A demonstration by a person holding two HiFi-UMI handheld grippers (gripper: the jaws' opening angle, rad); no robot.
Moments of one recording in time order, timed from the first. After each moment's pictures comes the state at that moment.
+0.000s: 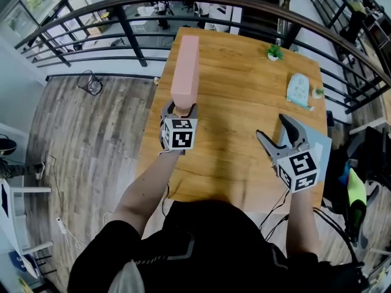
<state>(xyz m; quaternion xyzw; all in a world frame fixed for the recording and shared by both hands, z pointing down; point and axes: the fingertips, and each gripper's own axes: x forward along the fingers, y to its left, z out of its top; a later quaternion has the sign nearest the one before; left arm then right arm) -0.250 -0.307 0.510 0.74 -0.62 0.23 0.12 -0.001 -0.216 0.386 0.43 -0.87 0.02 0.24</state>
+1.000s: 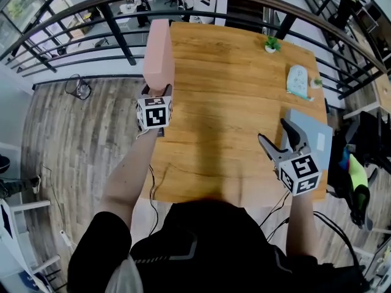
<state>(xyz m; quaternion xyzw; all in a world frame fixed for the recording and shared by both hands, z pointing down) -0.363 -0.380 0.508 0.73 -0.63 0.22 0.13 -0.030 -0.206 0.411 0.47 -0.84 0.06 0.26</state>
